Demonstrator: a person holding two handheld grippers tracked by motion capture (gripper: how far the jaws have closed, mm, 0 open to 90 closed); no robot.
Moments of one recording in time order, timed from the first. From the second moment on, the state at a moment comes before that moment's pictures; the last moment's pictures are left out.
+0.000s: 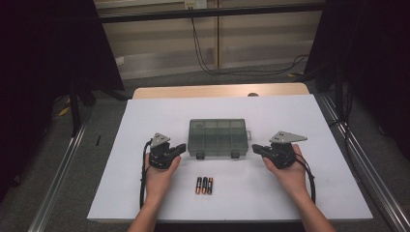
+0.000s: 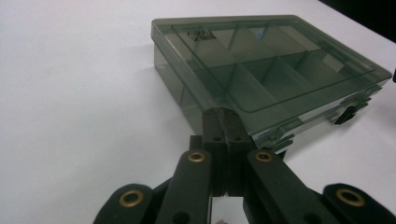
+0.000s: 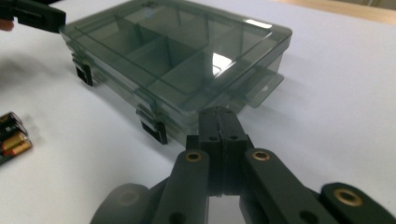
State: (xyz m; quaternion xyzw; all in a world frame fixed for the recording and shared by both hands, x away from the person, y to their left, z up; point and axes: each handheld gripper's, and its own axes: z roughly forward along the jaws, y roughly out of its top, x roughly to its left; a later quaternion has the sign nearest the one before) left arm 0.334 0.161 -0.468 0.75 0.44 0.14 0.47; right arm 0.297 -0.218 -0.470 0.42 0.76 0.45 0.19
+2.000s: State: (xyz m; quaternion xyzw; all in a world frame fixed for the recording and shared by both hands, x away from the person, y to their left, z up) left arm 0.336 0.152 -0.463 0.75 0.42 0.14 0.48; right arm 0.305 -0.201 -0.455 0.41 0.75 0.49 0.19
